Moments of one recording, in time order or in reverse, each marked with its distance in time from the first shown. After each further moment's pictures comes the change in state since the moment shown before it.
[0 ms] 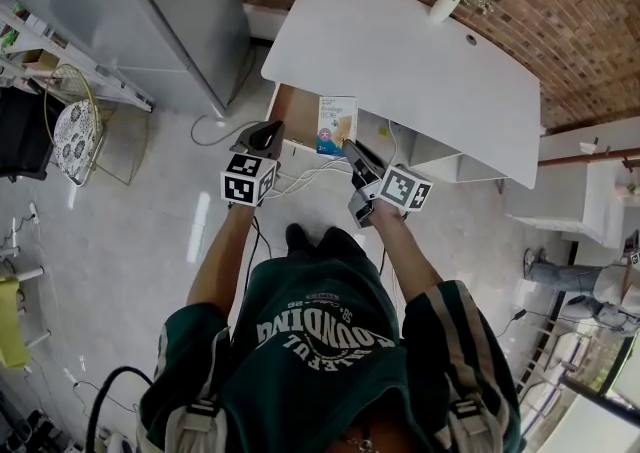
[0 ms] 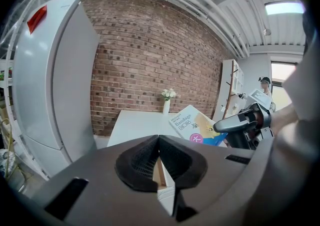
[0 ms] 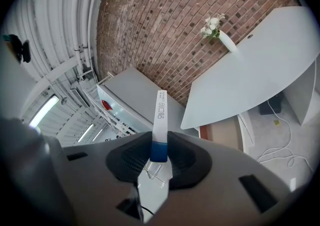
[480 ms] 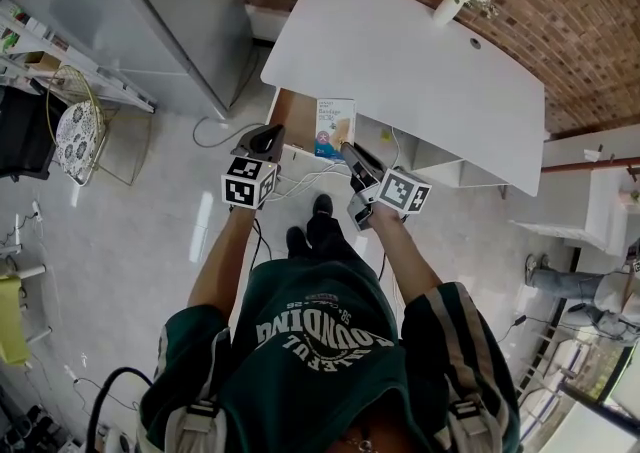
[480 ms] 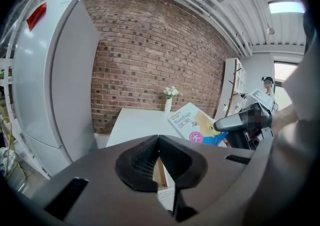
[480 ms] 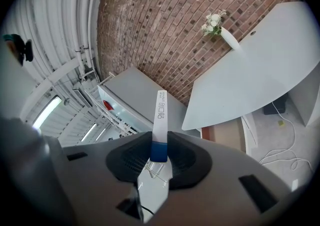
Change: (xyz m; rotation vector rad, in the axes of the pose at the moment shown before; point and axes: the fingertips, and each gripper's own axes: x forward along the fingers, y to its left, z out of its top) left arm 0.016 0.003 -0.005 -0.012 0.022 0.013; right arm 0.010 -0.009 0.007 0.002 0.014 0.033
